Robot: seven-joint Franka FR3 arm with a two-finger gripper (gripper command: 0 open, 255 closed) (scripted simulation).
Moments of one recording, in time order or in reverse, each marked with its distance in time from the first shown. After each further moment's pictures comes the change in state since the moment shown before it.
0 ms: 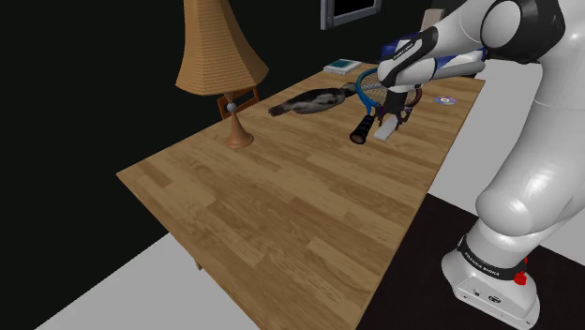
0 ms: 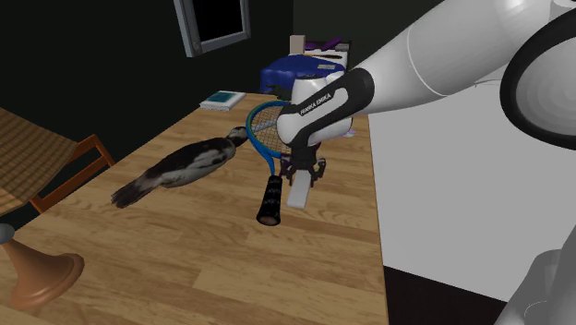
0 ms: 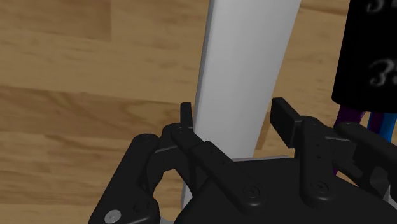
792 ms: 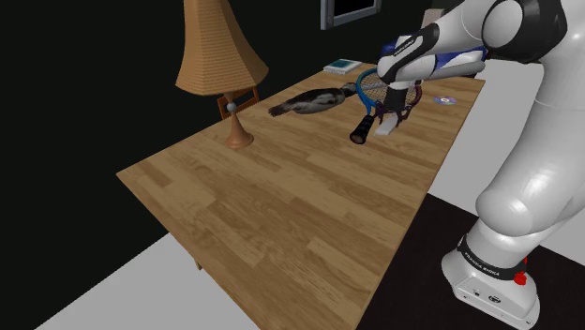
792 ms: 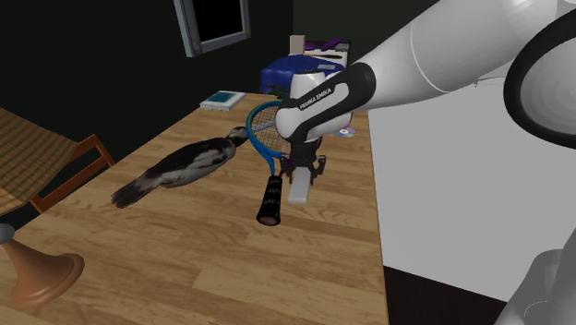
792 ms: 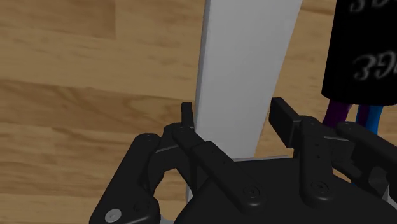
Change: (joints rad) arm 0.002 -0.007 -0.001 0.027 -0.009 -0.048 0.008
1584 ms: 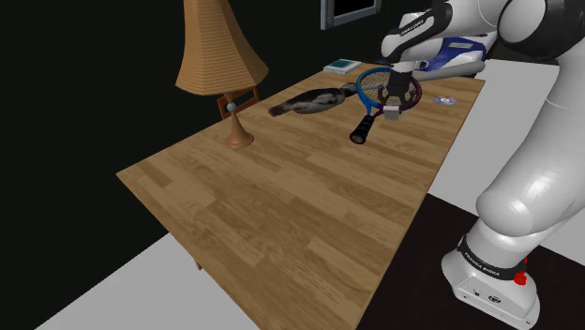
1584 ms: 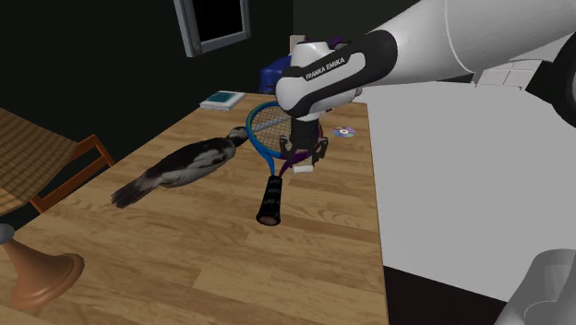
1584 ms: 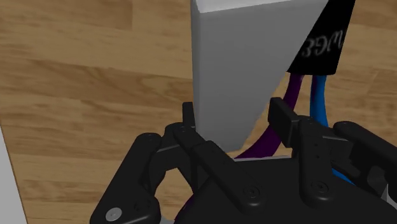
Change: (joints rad) arm 0.005 -0.077 -0.005 0.076 -0.031 -0.151 0.024
